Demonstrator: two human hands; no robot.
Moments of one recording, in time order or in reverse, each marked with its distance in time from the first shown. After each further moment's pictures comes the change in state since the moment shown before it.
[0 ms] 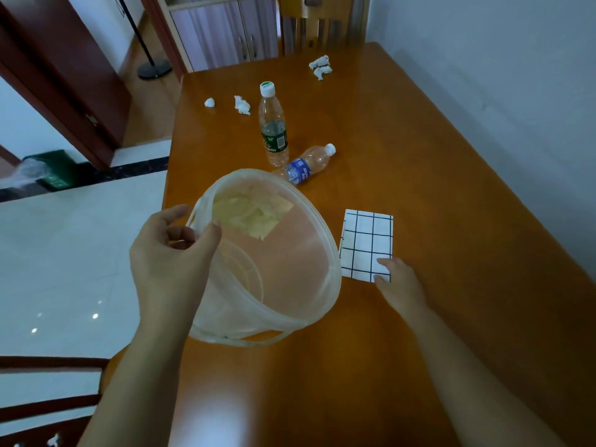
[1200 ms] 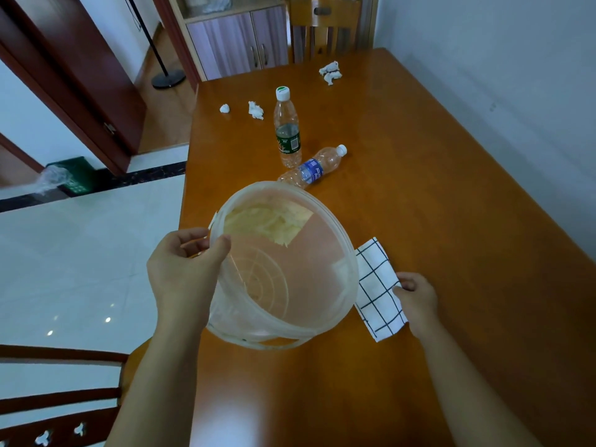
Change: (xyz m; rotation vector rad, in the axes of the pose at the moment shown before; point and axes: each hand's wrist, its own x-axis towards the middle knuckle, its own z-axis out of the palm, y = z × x) left_hand -0.012 -0.015 -0.024 -0.097 -0.010 -0.158; right_hand -0.046 -0.002 0.015 0.645 0.173 0.302
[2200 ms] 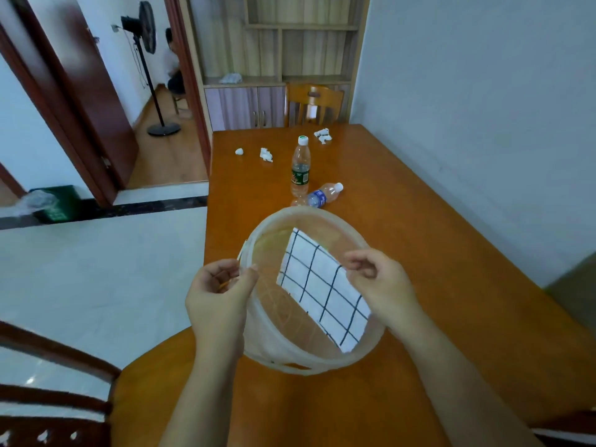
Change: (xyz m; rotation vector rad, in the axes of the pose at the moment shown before) left_hand -0.082 -0.034 -0.133 -0.405 -0.027 -0.035; right_hand -0.267 -0.135 0.022 -0.107 -0.183 -0.590
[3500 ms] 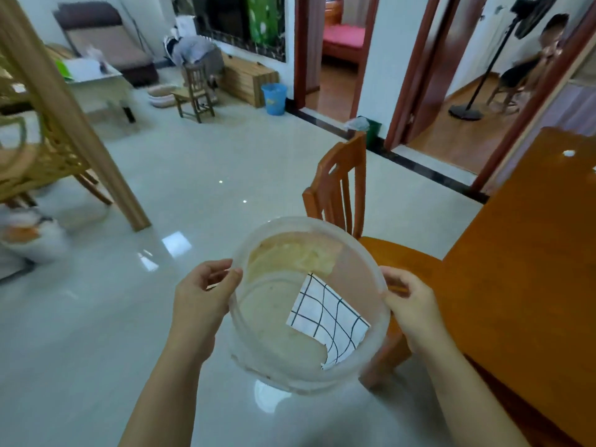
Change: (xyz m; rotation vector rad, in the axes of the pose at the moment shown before) left_hand -0.363 0.012 -0.435 -0.019 0.780 -0.177; right_hand -0.365 -0.054 0.172 0.097 -0.802 -0.098
